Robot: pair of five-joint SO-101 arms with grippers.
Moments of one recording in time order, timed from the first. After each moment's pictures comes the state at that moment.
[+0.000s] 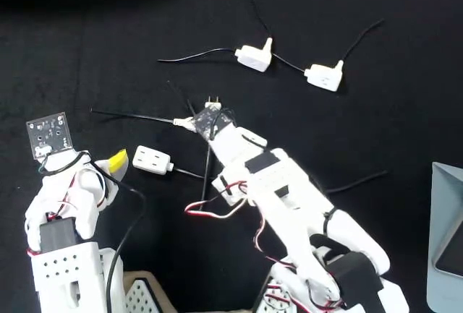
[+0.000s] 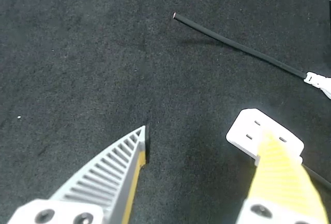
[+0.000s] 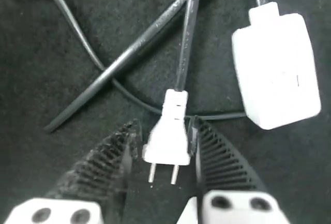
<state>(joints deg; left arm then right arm) -20.8 -79.9 76.5 56.3 0.6 -27.8 -19.4 57.8 45.2 10.8</state>
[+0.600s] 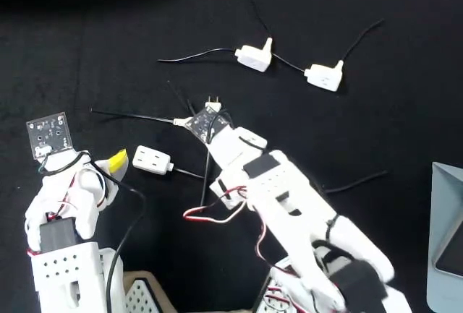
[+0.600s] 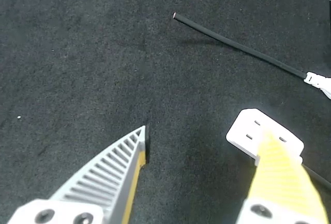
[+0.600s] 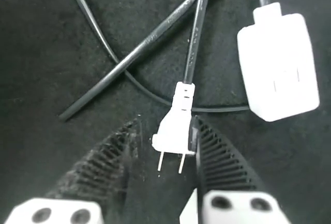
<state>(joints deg) -20.8 -79.9 76.5 56.3 0.6 -29.7 -22.7 57.8 48.8 10.8</state>
